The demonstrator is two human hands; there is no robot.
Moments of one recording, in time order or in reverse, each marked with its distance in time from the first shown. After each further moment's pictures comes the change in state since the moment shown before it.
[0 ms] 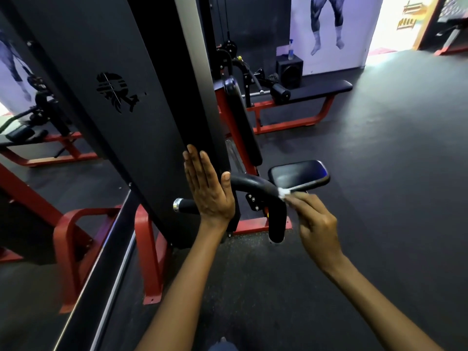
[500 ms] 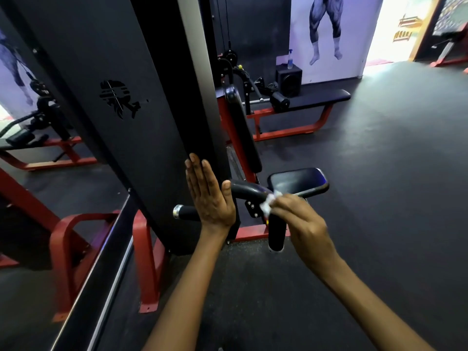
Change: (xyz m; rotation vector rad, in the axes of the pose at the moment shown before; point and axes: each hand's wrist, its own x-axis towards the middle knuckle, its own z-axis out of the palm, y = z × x) left_hand 0.003 -0.001 0.002 0.000 0.027 0.032; right_hand 0.012 -0.010 0.002 0.034 -0.135 -0.198
